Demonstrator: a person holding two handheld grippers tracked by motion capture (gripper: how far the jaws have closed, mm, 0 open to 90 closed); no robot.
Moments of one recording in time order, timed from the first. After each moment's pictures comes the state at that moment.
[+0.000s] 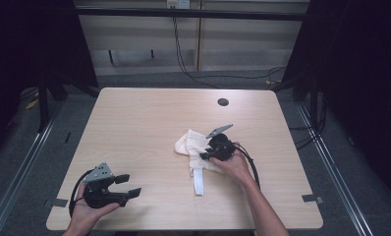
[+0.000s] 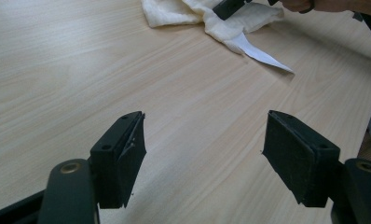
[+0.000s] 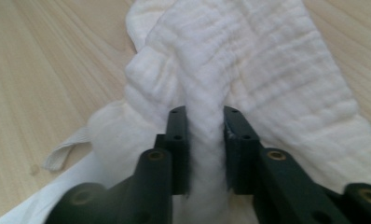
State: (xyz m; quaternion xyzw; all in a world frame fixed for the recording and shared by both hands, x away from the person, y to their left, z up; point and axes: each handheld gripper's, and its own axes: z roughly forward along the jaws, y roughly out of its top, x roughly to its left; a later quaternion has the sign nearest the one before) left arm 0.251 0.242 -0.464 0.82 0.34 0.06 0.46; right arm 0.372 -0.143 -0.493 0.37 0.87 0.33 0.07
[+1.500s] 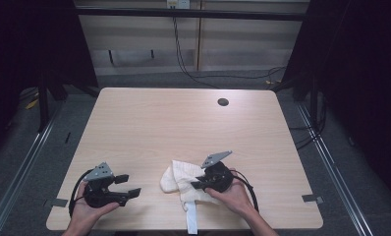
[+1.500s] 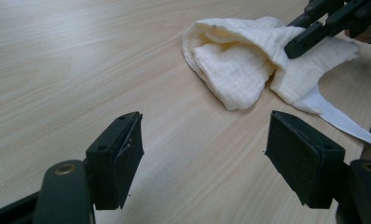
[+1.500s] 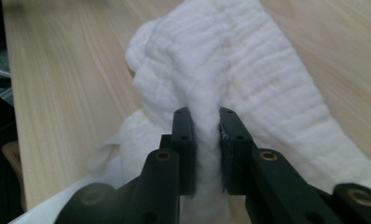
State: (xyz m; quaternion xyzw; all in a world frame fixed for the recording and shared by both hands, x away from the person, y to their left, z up) left arm 0.254 0.243 -0.467 0.82 0.35 0.05 0.45; right arm 0.277 -0.119 -0.481 0.31 0.87 0.37 0.01
